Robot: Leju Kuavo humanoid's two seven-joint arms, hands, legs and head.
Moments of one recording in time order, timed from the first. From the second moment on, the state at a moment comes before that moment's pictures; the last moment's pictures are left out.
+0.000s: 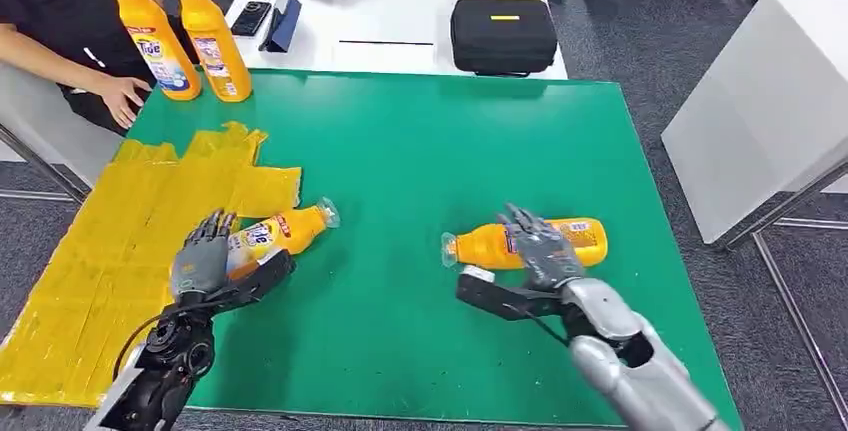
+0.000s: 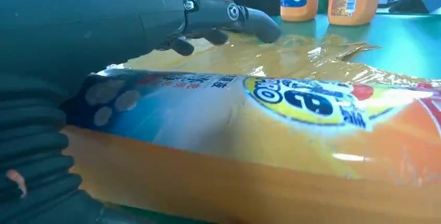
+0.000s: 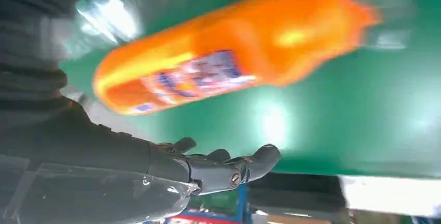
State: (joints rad) left arm -0.27 0.10 -0.26 -0.88 -1.08 0.21 0.12; right arm -0.26 -0.38 0.46 -1.35 0.90 0.21 0.19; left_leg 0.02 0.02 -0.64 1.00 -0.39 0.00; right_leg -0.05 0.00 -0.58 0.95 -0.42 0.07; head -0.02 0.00
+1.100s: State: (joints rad) left arm -0.23 0.12 -0.26 -1.38 -0.20 0.27 -0.21; right arm -0.59 -0.37 0.66 -0.75 0.85 0.29 0.01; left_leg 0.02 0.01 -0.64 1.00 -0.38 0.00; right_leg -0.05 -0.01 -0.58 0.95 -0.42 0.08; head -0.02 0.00
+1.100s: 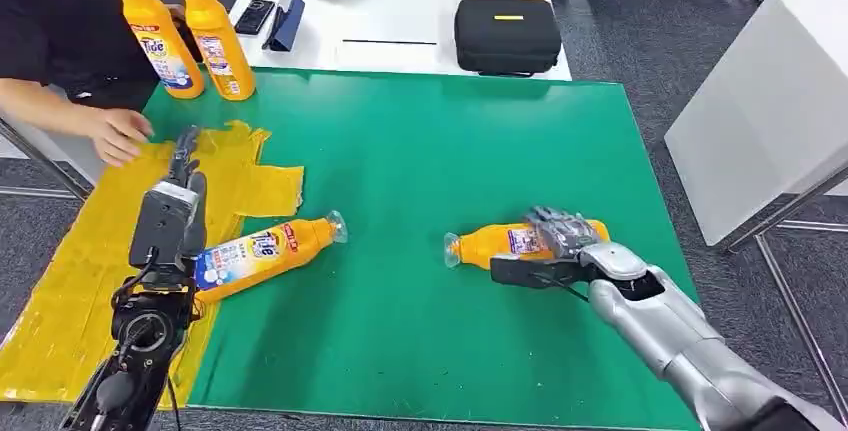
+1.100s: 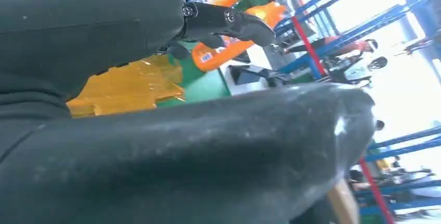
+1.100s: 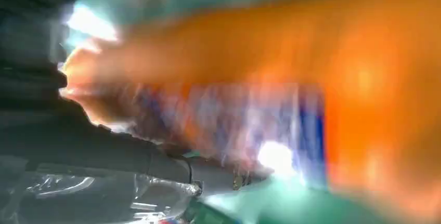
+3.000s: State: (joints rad) left arm -0.32 0.00 -0.45 -1.38 0.51 -0.05 -0.10; right arm -0.54 0.13 0.61 -1.05 0.30 0.06 0.08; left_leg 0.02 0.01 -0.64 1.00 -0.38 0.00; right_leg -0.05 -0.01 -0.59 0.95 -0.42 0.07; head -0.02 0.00
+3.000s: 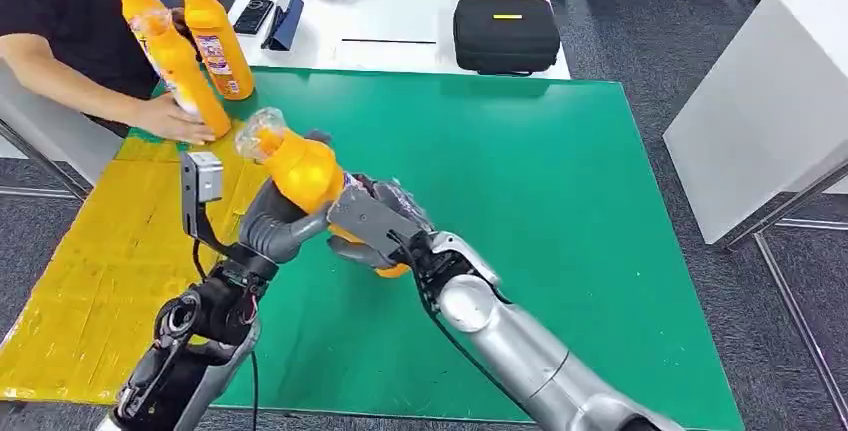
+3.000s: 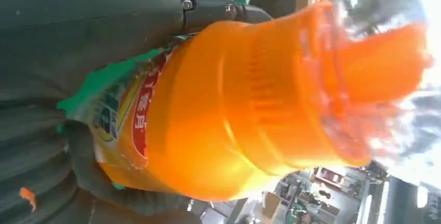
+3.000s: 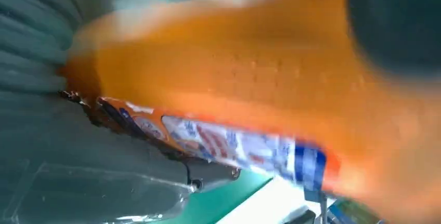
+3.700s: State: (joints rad) left arm -0.30 0.00 -0.40 -1.39 0.52 0.01 -0.10; right arm -0.60 0.25 0.67 -0.89 0.36 0.06 0.09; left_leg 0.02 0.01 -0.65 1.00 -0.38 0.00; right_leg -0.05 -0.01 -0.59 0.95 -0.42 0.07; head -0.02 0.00
